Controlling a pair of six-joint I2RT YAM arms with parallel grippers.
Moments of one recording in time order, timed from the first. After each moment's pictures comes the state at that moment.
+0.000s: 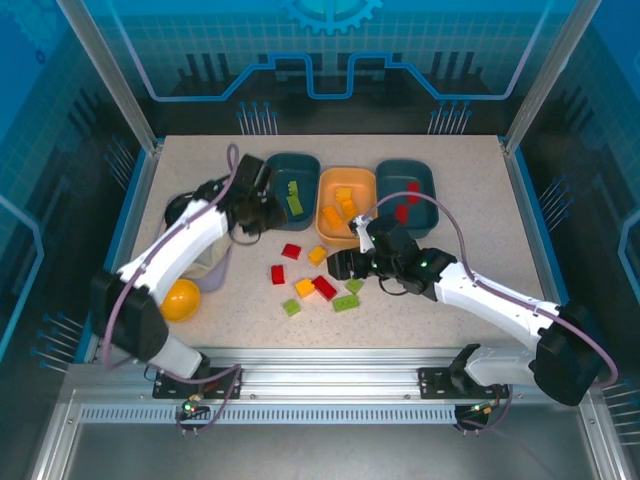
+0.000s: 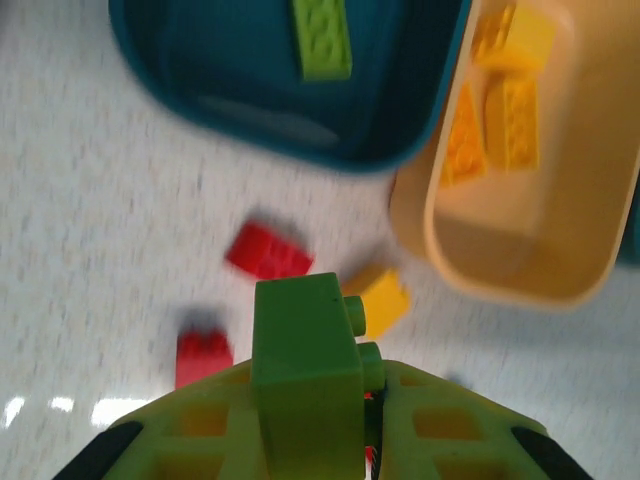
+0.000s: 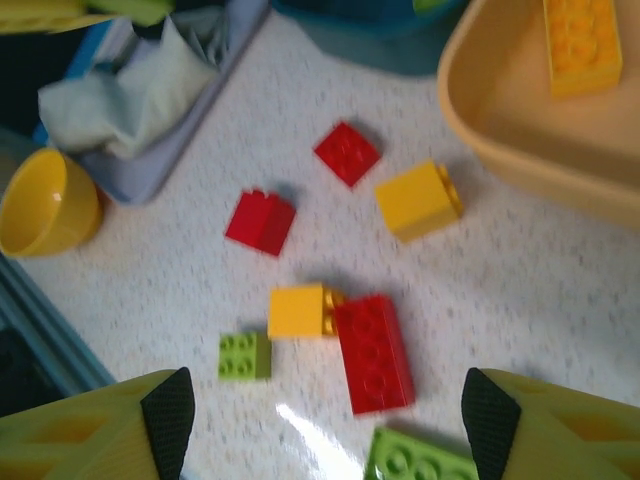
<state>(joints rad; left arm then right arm) -0.37 1.57 1.39 -0.88 0.06 -0.72 0.75 1.25 0.84 -0.28 -0.14 0.49</state>
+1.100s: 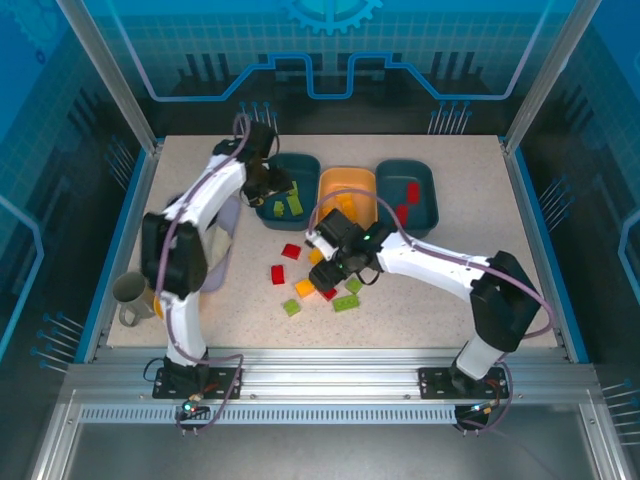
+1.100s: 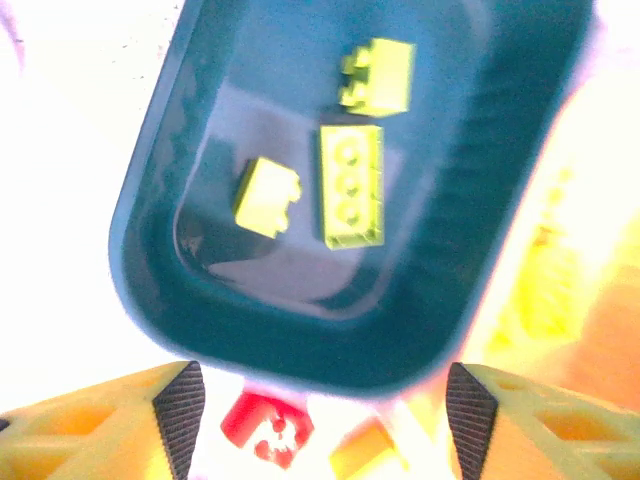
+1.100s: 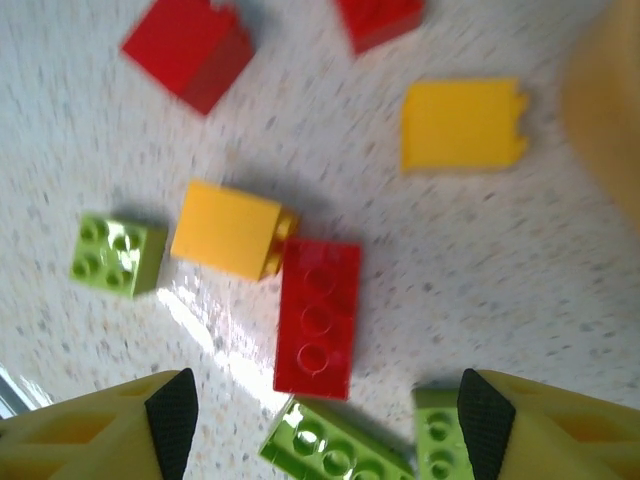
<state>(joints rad) -0.25 1.87 1.72 -0.96 0.10 -0.69 0.87 1.68 1.22 -0.71 -0.04 0.08</state>
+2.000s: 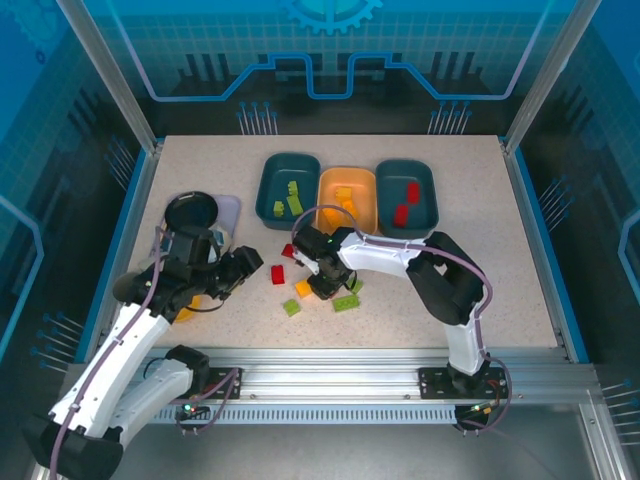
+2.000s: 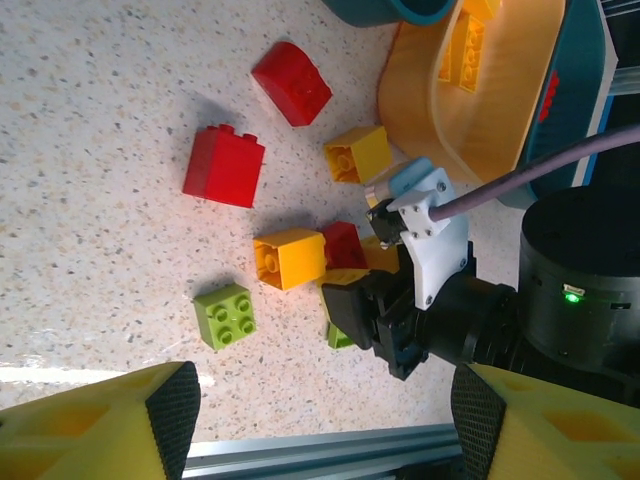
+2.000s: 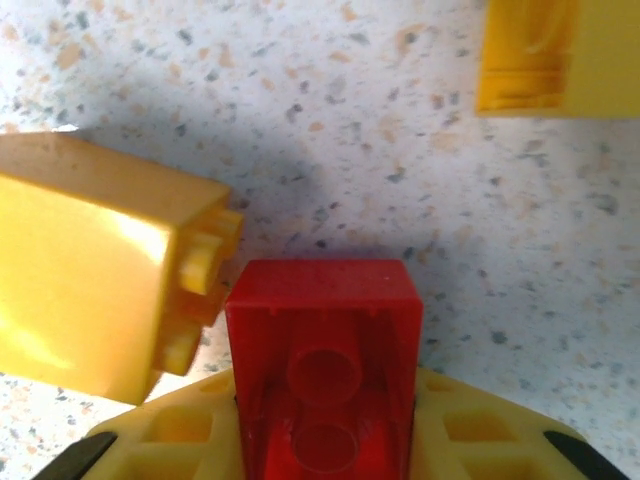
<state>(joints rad) -0.31 0.80 0.79 -0.82 0.30 -1.00 0.89 1.97 1.35 -0.80 0.03 0.10</state>
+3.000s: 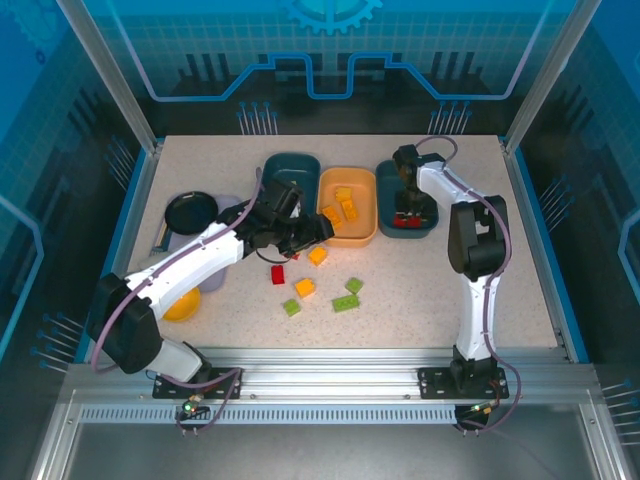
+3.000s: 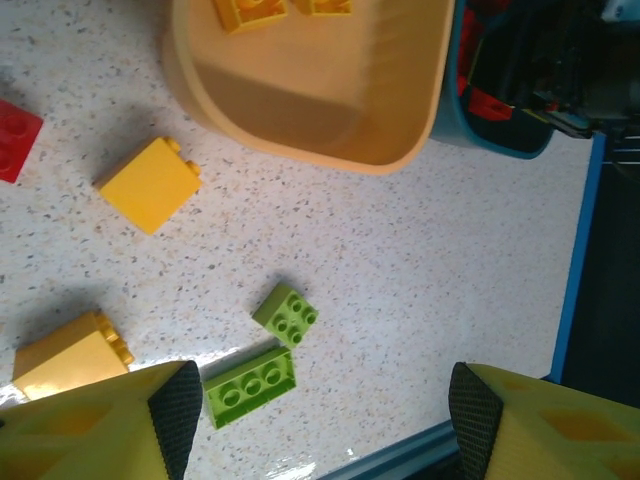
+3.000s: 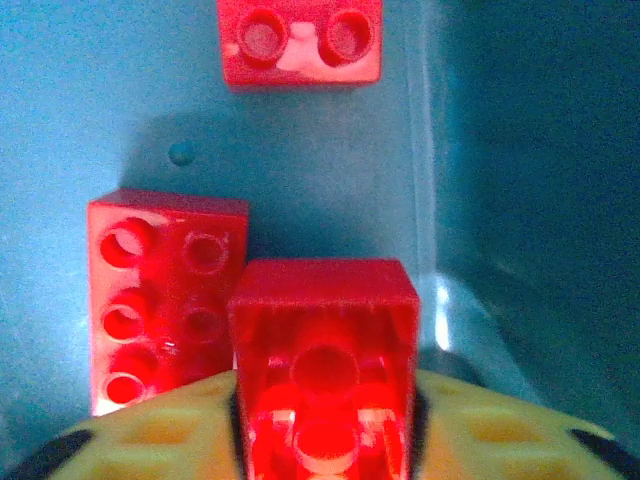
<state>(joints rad) -0.60 1.48 1.21 -0.63 0.23 -0.95 0.21 2.16 1.74 -1.04 0.21 0.37</state>
